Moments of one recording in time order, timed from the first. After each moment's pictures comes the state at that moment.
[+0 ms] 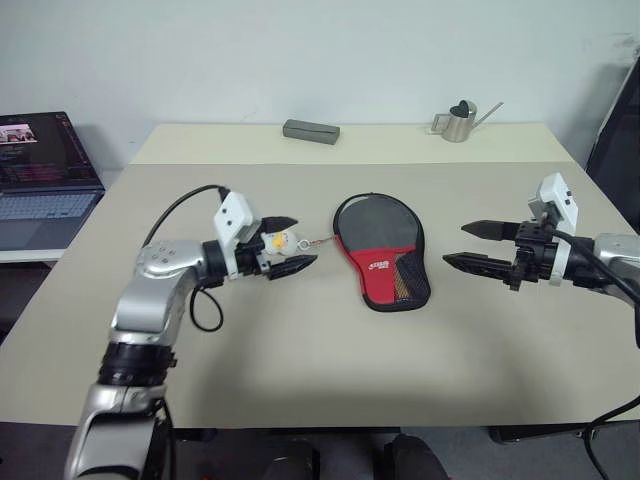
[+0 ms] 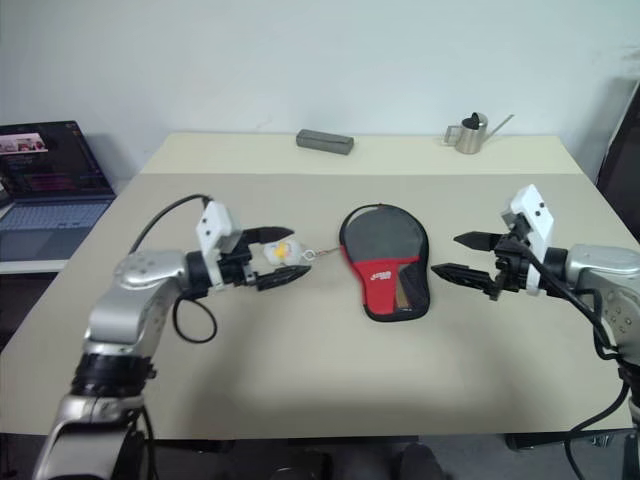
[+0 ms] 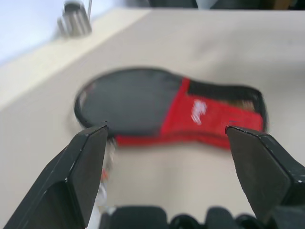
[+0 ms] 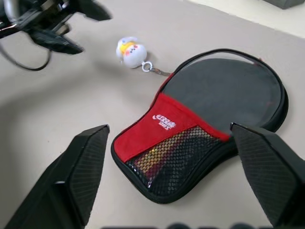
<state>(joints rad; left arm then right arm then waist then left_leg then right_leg) -0.50 0.61 0.06 -0.02 -0.34 0.41 -1.08 -0.48 -0.90 -0.17 -0.25 0.71 0.91 0.88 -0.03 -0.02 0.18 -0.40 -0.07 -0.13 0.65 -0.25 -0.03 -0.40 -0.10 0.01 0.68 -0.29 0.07</state>
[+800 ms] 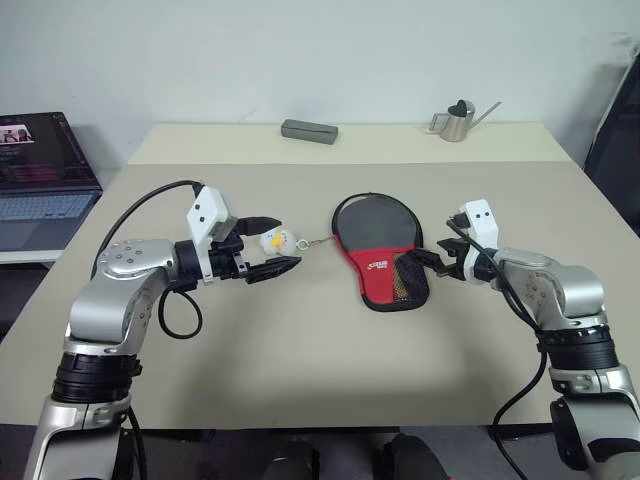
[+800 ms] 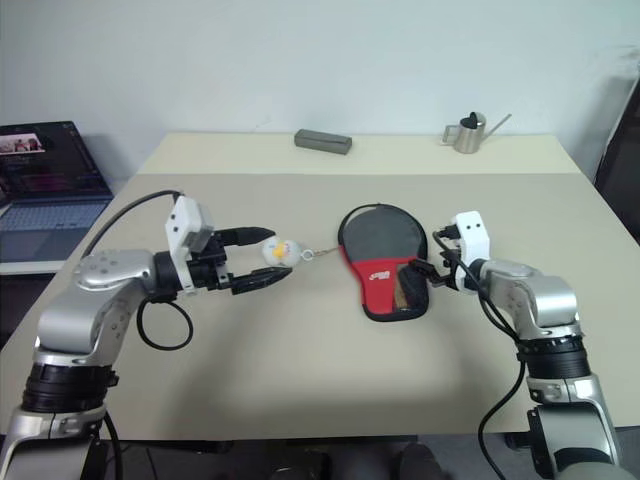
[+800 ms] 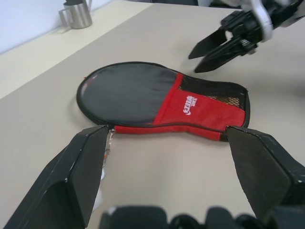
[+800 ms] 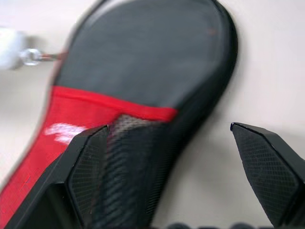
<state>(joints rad) -0.50 0.71 0.08 -0.10 -0.42 0.49 -1.05 -0.65 -0.49 -0.01 0.11 0.43 0.94 0.42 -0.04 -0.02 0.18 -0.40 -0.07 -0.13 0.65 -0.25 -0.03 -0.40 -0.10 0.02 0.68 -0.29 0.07</state>
